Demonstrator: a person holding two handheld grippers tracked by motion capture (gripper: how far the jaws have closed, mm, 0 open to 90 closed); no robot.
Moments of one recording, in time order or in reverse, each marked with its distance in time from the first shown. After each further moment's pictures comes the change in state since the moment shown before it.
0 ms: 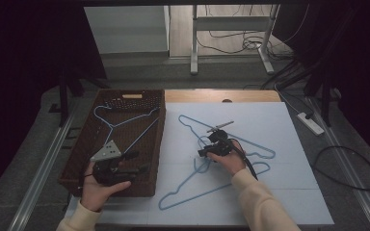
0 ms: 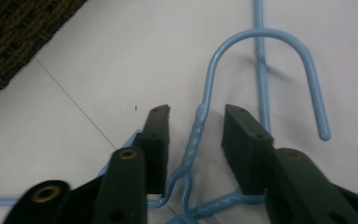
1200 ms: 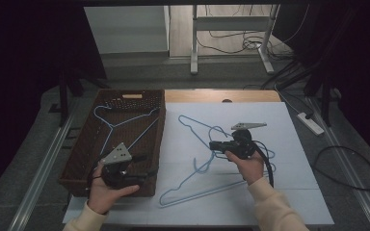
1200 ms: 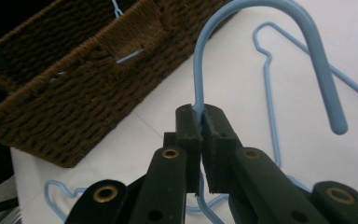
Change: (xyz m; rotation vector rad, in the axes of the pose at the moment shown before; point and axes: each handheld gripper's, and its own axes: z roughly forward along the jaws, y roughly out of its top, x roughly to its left) left arm -0.022 0.008 0.013 0.032 -0.026 0.043; right arm 0.009 -0.019 -0.088 -0.316 0.163 0.040
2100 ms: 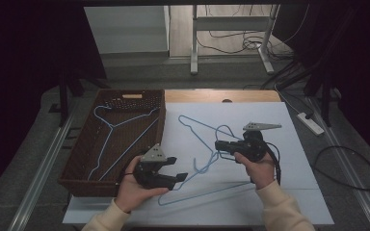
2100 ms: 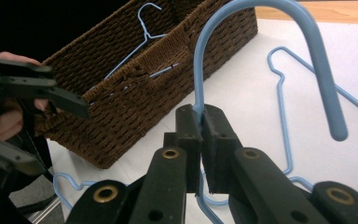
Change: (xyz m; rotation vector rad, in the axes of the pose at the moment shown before) left arm -0.041 0.032 0.060 0.113 -0.113 0.057; right arm 0.015 0.004 -0.037 -0.076 0.063 -0.004
